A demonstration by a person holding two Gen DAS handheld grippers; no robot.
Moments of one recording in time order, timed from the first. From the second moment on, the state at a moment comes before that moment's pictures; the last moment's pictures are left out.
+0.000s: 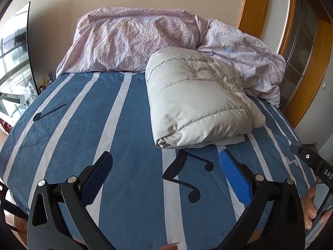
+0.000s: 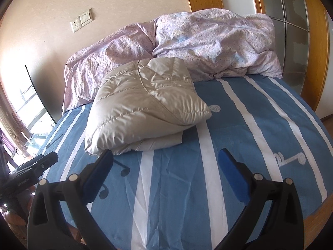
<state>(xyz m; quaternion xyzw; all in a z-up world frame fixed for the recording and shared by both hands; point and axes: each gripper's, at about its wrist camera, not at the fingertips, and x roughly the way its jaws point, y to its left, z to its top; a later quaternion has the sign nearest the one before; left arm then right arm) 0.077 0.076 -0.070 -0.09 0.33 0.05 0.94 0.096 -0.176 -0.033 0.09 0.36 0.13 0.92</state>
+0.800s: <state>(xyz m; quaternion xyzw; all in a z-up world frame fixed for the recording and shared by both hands) 0.064 0.059 -0.077 -0.10 0.35 0.02 0.93 0.071 -0.173 -0.041 0.11 0.38 0.16 0.90</state>
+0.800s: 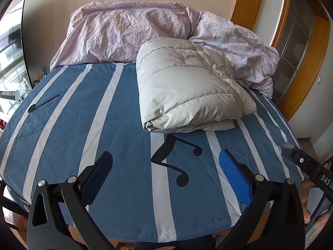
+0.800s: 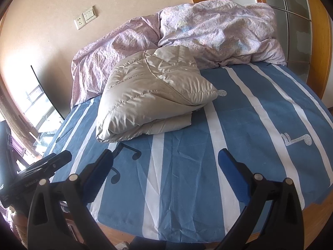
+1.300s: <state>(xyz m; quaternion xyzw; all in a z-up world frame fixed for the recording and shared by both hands) 0.069 0.060 -0.079 -0.10 0.36 0.02 0.93 0.072 -0.171 -0.040 0.11 0.39 0.17 0.90</state>
